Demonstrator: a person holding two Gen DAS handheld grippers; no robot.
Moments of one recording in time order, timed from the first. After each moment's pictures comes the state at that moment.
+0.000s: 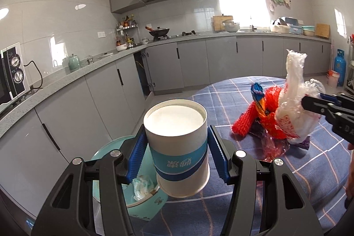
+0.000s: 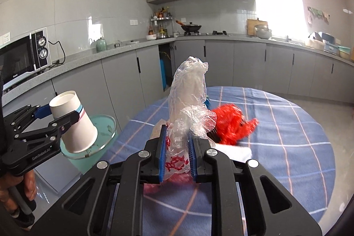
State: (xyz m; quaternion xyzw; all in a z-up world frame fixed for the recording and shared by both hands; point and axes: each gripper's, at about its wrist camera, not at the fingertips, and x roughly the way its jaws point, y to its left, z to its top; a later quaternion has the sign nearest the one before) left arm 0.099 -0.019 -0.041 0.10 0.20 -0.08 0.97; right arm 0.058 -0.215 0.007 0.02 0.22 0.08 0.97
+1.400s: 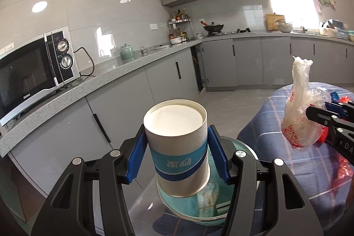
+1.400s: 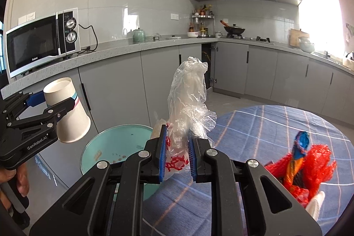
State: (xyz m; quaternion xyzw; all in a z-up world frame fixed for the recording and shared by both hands) left arm 0.137 0.093 -0.029 0.10 0.20 0.09 0.97; right arm 0.144 -0.083 0.002 -0.03 0.22 0.19 0.96
